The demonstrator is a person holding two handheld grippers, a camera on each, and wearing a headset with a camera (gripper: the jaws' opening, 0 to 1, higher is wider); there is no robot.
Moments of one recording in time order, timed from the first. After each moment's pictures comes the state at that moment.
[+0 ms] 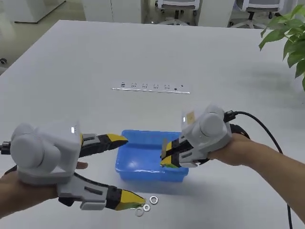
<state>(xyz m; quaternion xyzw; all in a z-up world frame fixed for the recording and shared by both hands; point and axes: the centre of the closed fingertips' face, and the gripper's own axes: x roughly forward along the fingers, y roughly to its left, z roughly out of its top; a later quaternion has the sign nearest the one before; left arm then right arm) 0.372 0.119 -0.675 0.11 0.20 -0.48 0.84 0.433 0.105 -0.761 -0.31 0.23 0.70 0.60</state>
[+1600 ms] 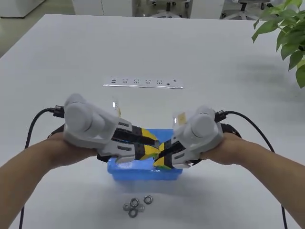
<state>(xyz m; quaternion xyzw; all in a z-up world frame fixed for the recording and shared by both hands) 0.436 0.081 -0.695 0.17 0.19 -0.55 0.79 0.431 0.105 -0.773 -0.30 0.24 0.71 0.60</state>
